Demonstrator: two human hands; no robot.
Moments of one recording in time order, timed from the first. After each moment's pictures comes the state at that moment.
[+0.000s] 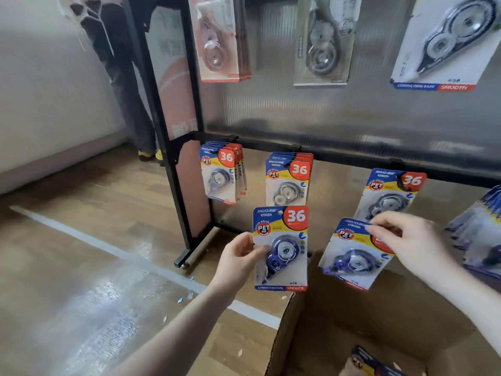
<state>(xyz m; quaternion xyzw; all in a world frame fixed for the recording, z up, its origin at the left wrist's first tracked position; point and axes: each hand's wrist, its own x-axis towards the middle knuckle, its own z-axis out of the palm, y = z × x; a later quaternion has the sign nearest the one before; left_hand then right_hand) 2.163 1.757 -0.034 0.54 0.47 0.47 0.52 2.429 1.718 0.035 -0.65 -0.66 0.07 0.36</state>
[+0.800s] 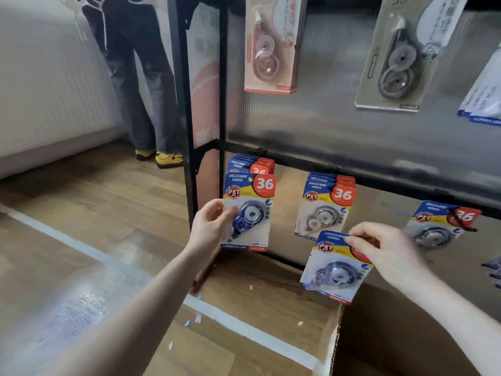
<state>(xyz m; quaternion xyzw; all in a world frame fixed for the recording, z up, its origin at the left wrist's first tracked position) 2.049 1.870 -0.012 0.51 0.45 0.57 0.47 2.337 1.783 0.035 -0.64 -0.70 0.08 0.31</state>
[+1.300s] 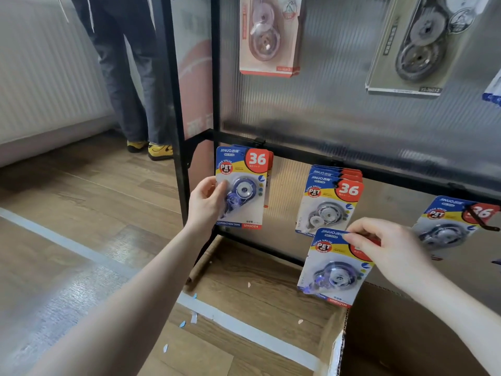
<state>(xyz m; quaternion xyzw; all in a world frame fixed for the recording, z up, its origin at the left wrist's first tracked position) 2.054 1.926 -0.016 0.50 0.45 0.60 0.43 2.332 1.795 0.033 -0.64 -0.71 0.09 0.30</state>
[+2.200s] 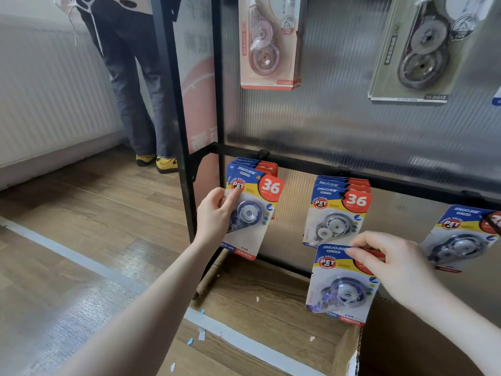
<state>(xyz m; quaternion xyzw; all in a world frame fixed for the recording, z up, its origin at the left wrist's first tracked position) 2.061 1.928 -0.006 0.56 0.50 0.58 0.31 2.326 1.798 0.026 -0.61 -0.71 0.10 0.33</state>
